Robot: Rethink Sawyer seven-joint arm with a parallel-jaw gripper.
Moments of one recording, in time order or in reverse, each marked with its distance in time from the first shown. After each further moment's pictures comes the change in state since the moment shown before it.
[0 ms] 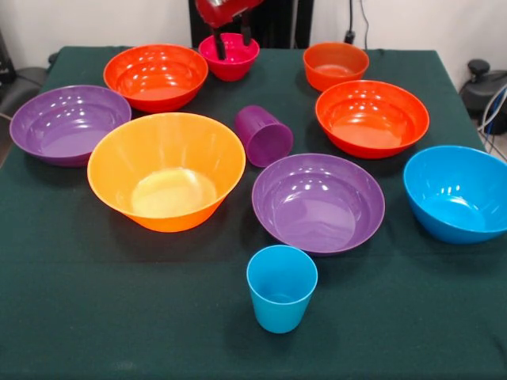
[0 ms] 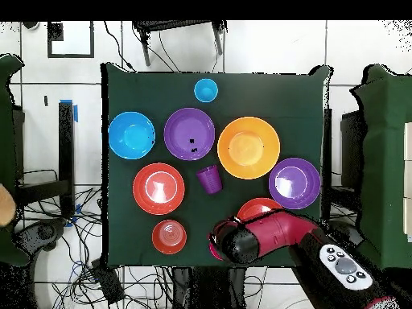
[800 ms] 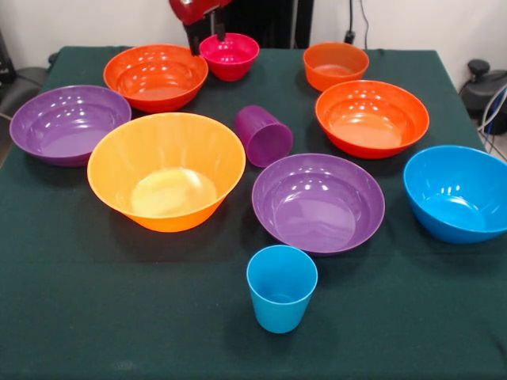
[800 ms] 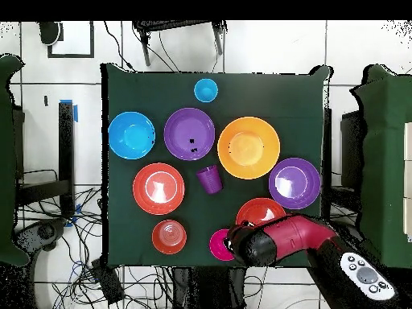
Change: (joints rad) arm -0.120 0.034 0.063 0.000 -0.089 0.077 0.000
